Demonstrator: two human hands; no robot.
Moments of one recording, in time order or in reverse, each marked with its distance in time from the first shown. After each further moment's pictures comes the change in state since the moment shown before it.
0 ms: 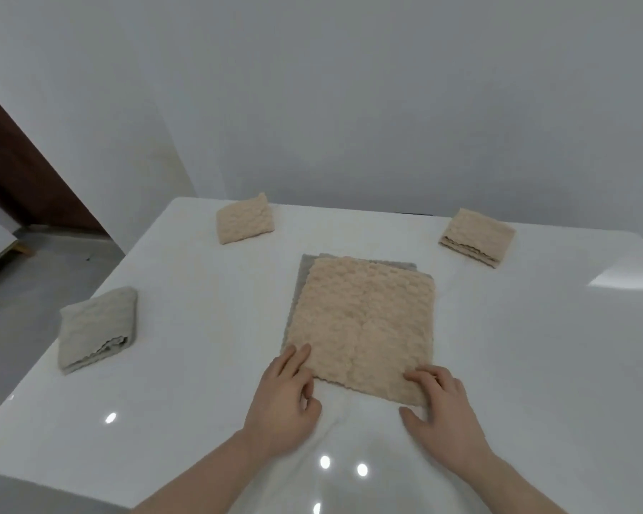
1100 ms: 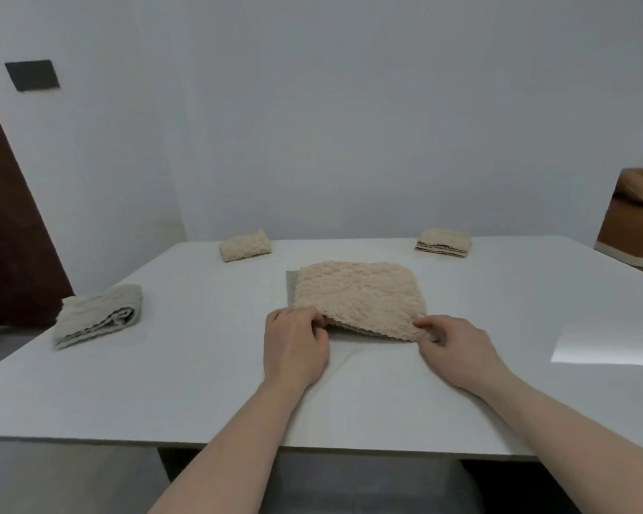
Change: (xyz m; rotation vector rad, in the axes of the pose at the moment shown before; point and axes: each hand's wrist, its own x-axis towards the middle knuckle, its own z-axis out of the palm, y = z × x) left_hand -0.032 -0.005 0.035 -0.023 0.657 0.132; right_hand -0.029 0.025 0.056 -0.126 0.463 -0.121
